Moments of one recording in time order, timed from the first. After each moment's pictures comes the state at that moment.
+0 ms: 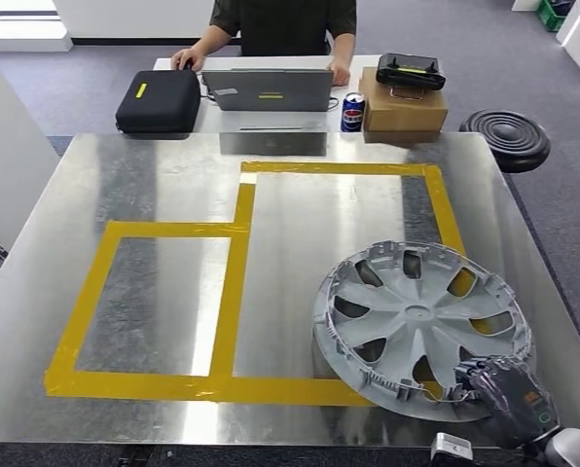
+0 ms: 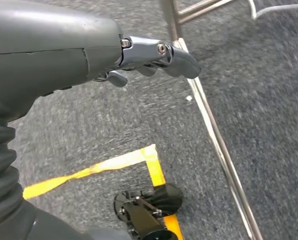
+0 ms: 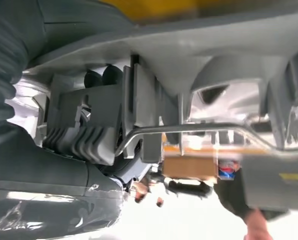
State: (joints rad) left arm -0.09 -0.15 1.06 -0.22 -1.18 0.15 -0.32; right arm 0.19 -0.56 0.23 -1.72 0.89 -0.08 -0.25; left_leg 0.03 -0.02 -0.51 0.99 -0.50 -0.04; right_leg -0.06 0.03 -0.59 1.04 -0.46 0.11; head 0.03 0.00
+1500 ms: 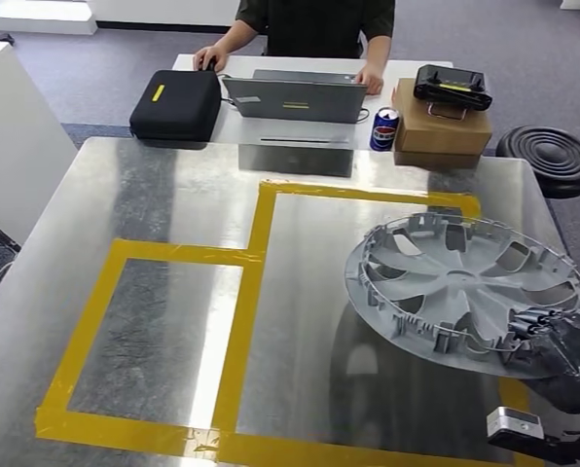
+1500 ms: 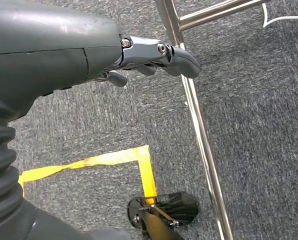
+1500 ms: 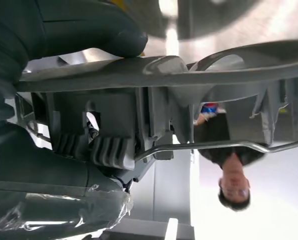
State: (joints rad) left arm -0.08 -0.16 1.08 -0.22 -1.20 0.15 -0.33; right arm 0.19 -0.67 0.01 -1.90 0.75 -0.03 -0.30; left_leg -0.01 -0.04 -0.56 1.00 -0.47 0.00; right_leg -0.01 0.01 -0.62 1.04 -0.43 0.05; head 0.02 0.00
